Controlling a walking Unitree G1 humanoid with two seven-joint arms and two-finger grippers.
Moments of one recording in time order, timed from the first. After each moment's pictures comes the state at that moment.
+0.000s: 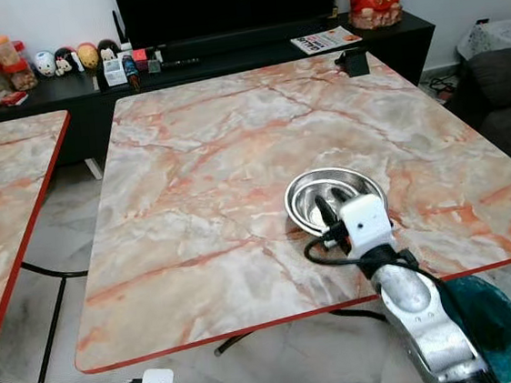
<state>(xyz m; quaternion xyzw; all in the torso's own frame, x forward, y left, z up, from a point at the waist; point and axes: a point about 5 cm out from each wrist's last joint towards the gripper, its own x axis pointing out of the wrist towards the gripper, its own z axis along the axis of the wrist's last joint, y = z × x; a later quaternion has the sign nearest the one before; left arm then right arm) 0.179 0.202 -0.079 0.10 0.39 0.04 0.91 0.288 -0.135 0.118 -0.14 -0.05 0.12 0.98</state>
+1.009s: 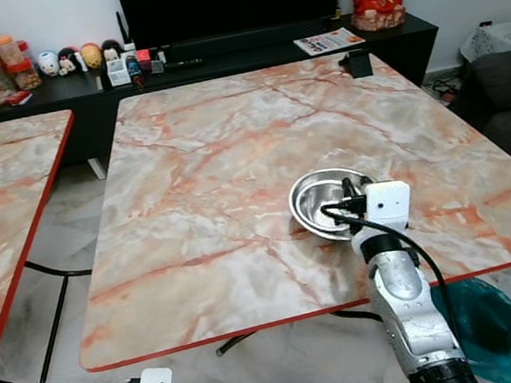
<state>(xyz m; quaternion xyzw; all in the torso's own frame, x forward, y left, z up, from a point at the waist) 0.180 0.203 -0.078 0.09 0.39 0.04 0.91 0.309 -0.135 0.122 -0.02 -0.05 0.00 1.00</state>
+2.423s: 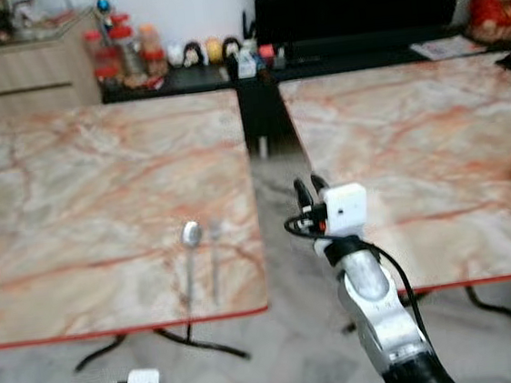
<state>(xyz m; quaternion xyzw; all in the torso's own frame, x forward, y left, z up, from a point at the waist) 0.177 0.215 -0.077 0.10 0.39 0.06 0.91 0.314 -0.095 0.126 -0.01 -0.10 0.10 0.99</state>
